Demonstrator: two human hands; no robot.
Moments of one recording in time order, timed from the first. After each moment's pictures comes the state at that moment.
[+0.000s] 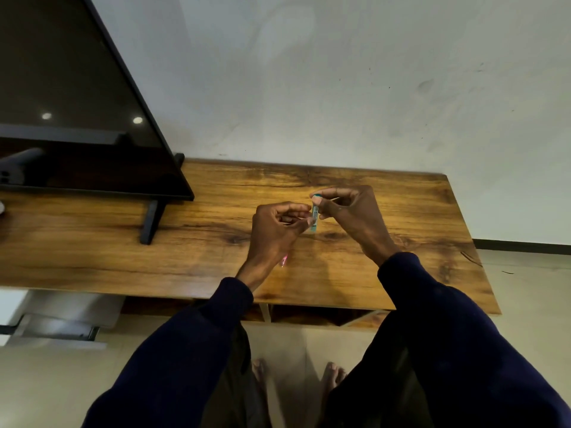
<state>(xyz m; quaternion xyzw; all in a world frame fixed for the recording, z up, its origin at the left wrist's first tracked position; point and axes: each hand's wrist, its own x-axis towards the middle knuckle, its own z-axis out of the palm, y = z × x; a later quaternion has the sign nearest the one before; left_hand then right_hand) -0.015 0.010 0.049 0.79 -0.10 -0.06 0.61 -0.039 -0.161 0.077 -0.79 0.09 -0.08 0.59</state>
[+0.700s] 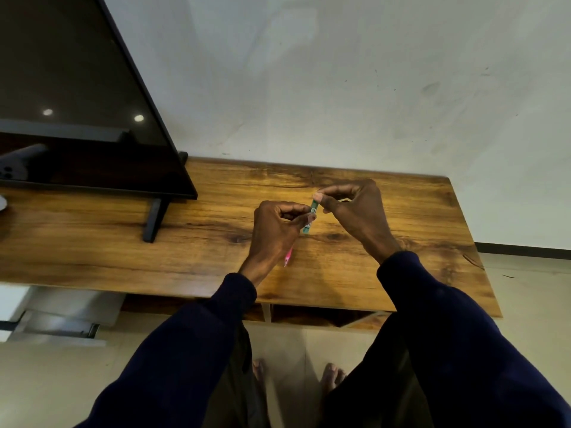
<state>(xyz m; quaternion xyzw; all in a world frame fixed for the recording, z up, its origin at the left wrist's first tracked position) -0.007 0.012 0.049 0.80 -0.11 -0.03 0.59 -0.031 -0.156 0.084 -0.83 0.09 -0.12 0.53</state>
